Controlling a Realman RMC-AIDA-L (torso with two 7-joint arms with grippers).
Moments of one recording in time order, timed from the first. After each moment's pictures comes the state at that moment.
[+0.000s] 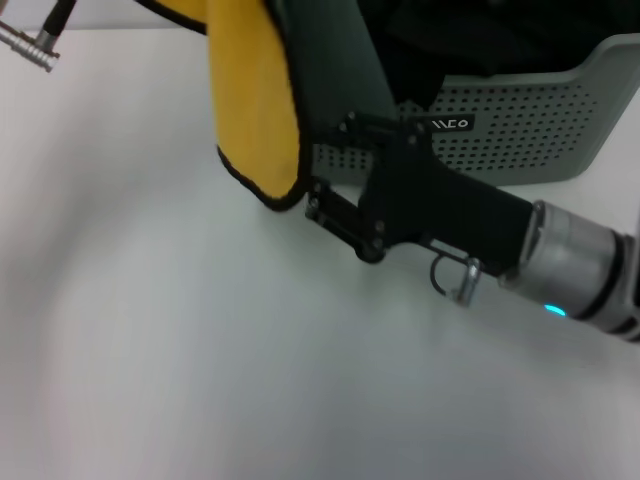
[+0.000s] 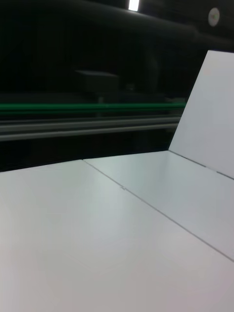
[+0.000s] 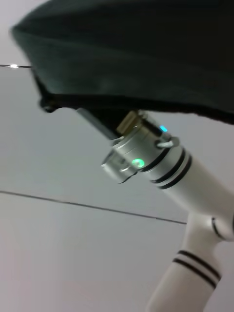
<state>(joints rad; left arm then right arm) -0.53 -2.10 1.11 0.71 0.64 1.65 -1.62 0.48 2.03 -2.19 -0.62 -0.19 -1.31 0.45</state>
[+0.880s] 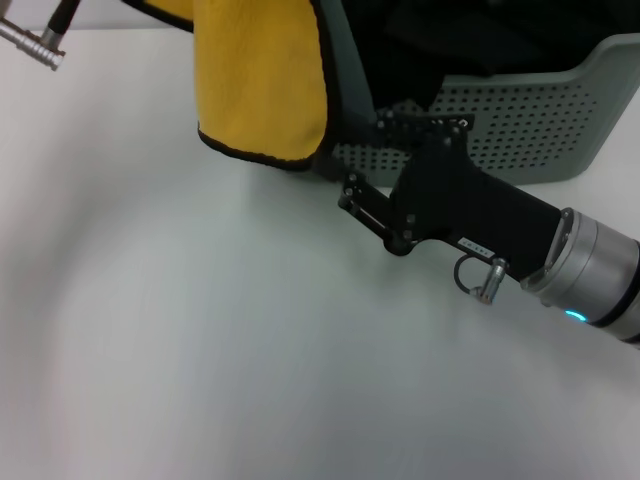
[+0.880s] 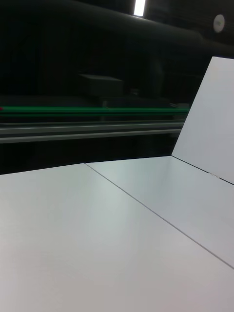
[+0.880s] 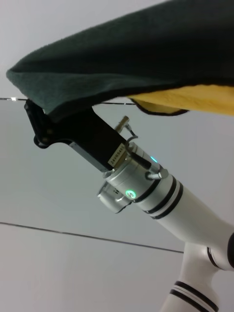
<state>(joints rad) -0.54 -2.10 1.15 0.70 0.60 1.65 -1.61 0.44 2.03 -2.19 -0.59 -0.14 -1.32 0.44</state>
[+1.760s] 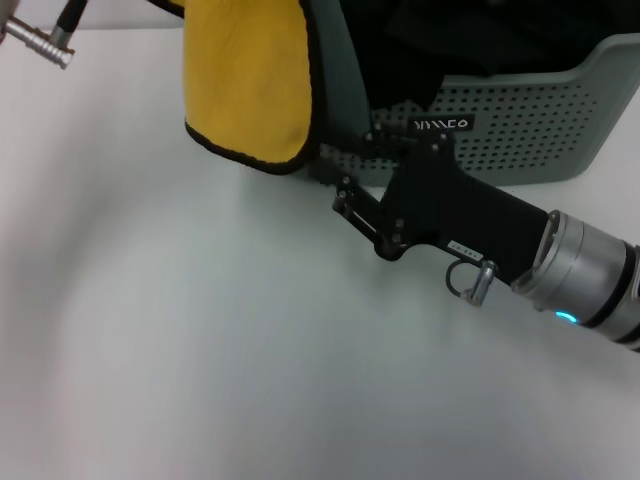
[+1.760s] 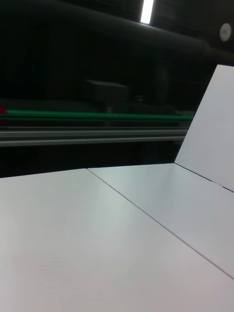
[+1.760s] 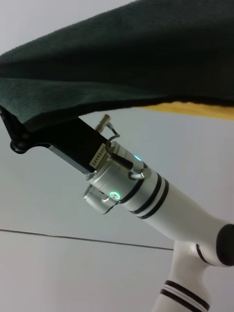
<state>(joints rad) -0.54 -2.10 1.20 0.70 0.55 1.65 -1.61 0.45 2.03 -2.20 -0.59 -0.14 -1.28 0.47</state>
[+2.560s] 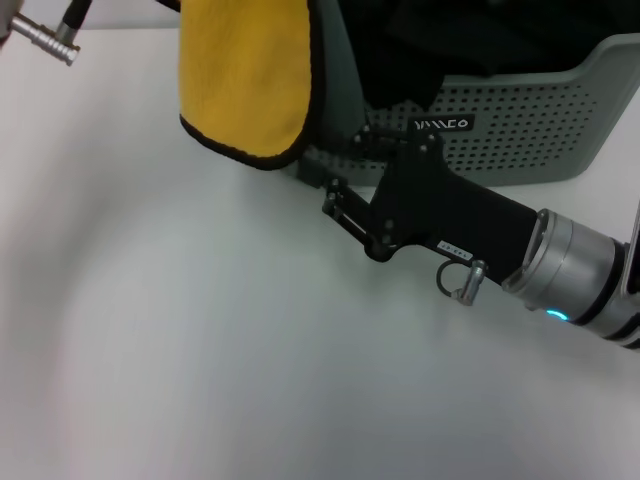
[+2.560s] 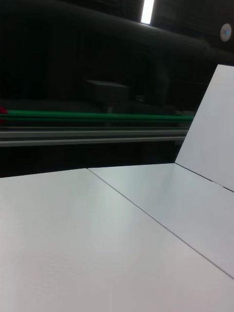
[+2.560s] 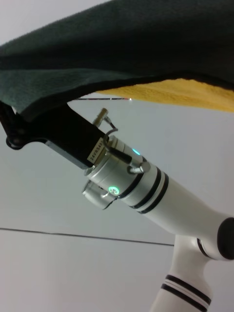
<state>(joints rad) -0.55 -2.10 1.20 0.69 0.54 1.65 -1.60 0.48 2.03 -2.24 -0.58 -0.10 -1.28 0.48</state>
